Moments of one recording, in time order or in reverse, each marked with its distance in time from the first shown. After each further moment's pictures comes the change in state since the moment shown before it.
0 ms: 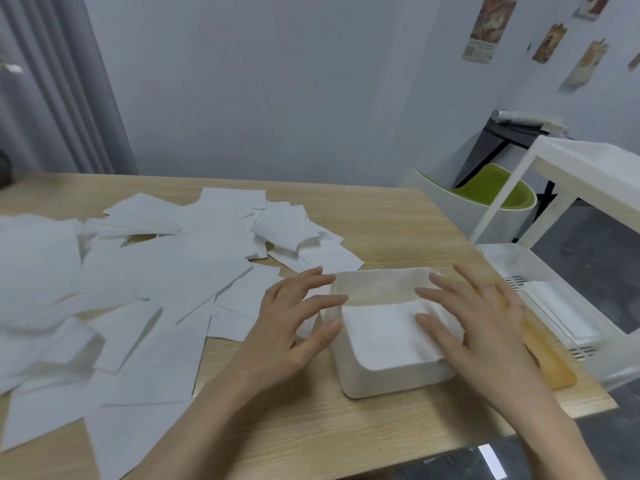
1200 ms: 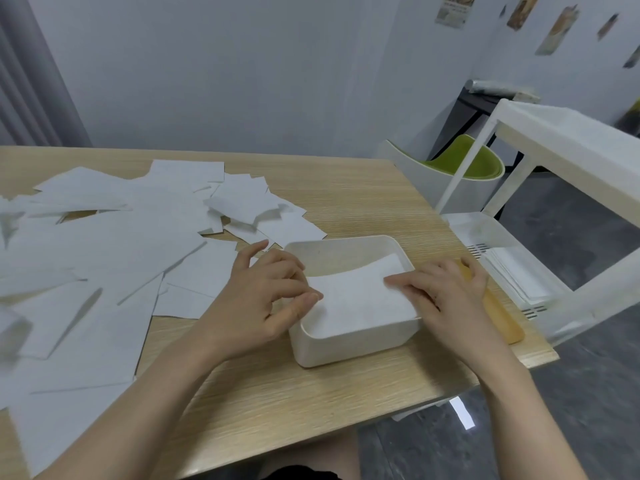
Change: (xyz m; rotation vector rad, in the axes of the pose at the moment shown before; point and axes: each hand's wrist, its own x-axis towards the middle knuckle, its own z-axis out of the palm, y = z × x) left_hand 0.020 0.014 0.015 0.189 -0.111 0.110; right_hand -0.002 0.045 0.009 0.041 -0.057 0.041
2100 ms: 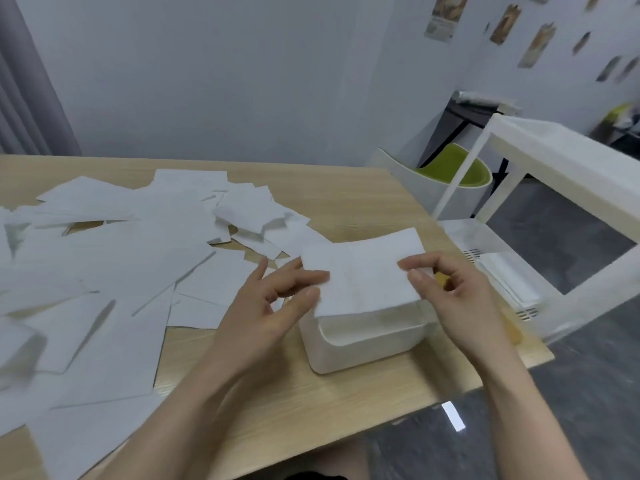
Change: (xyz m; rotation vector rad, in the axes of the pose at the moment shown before) left_hand -0.012 0.017 -0.017 -0.642 0.118 -0.356; right_hand 0.003 -0.051 -0.024 0.620 0.128 0.325
